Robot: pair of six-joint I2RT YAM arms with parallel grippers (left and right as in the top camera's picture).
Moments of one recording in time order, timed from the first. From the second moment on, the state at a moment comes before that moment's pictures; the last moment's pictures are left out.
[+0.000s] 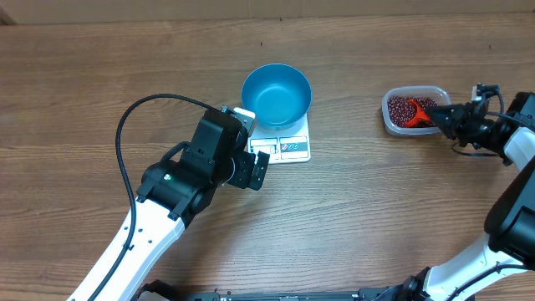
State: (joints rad) left arm -0.51 1.23 1.07 -0.76 -0.02 -0.15; right arm -0.56 1.95 1.19 -0.40 -1.01 0.14
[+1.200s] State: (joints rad) left arm -0.51 1.23 1.07 -0.76 -0.02 -0.15; right arm -0.70 1.95 1.19 -0.40 -1.40 0.15
